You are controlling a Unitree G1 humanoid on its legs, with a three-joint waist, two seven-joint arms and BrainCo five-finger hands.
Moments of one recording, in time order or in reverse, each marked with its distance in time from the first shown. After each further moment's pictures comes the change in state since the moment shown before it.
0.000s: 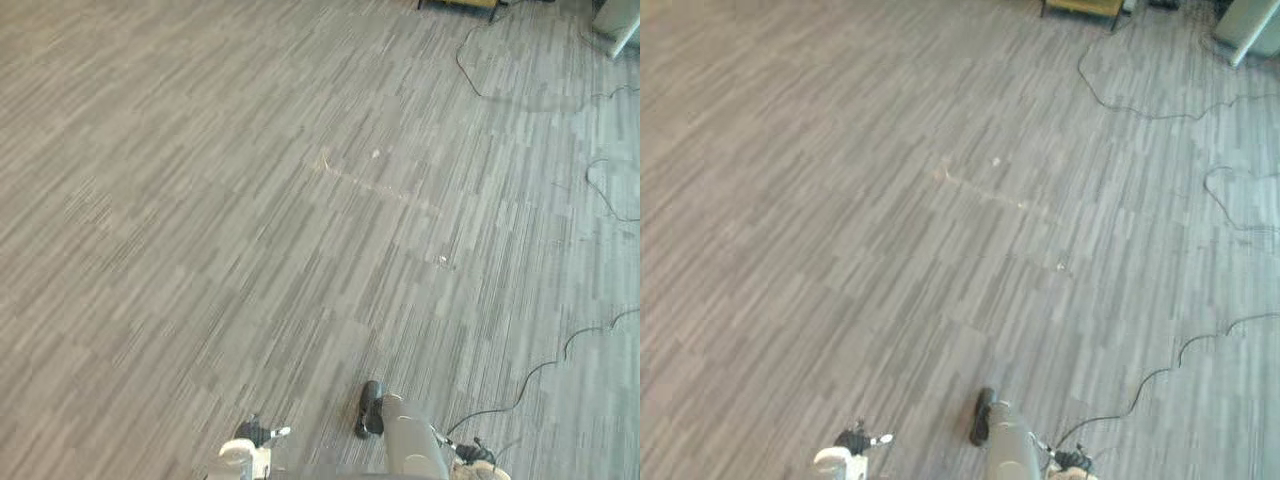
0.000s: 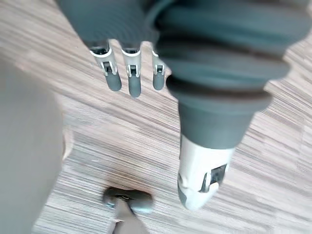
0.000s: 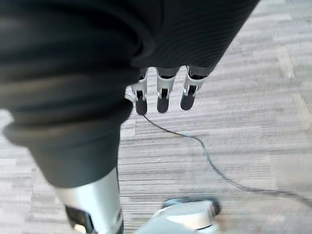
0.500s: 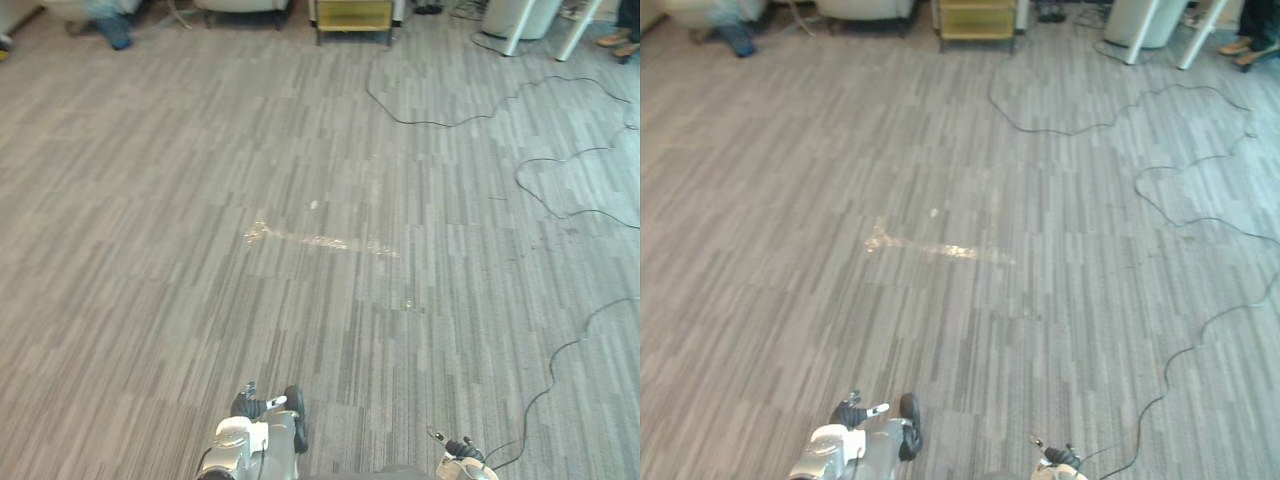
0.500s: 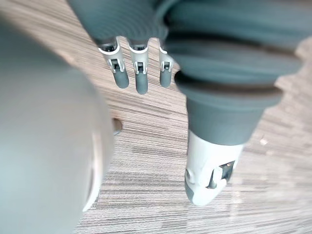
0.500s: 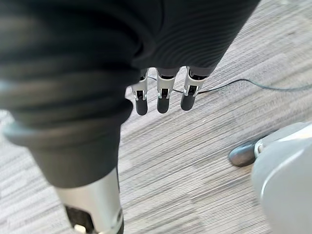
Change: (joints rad) left arm -0.002 0.036 0.011 -0.074 -0.021 -0.028 0.003; right arm -0.028 0.046 -0.029 0.015 0.026 -0.006 -0.009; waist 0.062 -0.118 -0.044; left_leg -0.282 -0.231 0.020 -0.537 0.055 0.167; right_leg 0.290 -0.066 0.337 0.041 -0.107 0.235
